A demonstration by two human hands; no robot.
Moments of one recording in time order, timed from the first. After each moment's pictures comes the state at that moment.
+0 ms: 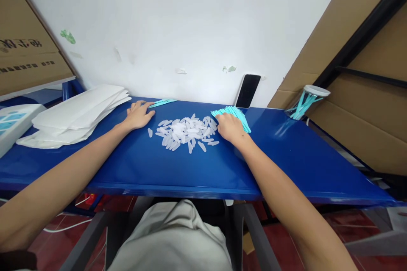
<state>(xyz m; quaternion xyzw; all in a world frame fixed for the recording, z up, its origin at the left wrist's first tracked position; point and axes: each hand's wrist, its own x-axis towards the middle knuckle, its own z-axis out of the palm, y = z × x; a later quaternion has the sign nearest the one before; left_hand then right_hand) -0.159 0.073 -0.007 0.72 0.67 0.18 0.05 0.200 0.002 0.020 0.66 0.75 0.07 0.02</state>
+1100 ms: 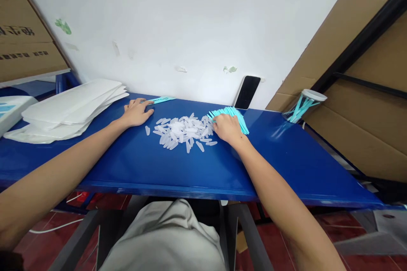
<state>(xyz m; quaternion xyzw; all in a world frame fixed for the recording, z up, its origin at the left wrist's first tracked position) -0.157 0.073 -0.008 0.73 0.67 0.14 0.03 0.196 0.003 0.019 0.65 0.75 0.07 0.00</state>
